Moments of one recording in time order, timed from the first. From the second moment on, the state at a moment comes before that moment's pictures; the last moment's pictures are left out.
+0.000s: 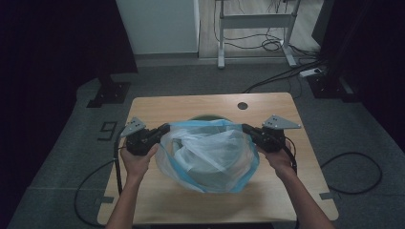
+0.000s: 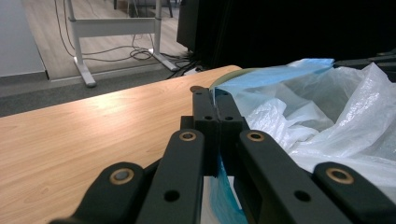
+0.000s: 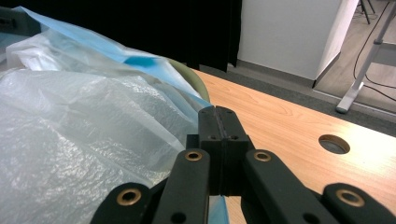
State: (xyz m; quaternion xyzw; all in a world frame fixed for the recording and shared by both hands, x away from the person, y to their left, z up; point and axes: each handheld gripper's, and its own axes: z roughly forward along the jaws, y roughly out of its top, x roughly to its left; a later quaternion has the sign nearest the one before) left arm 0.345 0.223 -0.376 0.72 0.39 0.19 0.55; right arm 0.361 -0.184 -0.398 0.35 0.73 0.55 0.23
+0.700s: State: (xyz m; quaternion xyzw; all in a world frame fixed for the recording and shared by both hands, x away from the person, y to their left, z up) left arm 0.394 0.229 -0.395 0.73 0.43 0.18 0.49; right arm 0.413 -0.158 -0.400 0.38 0.72 0.52 0.25
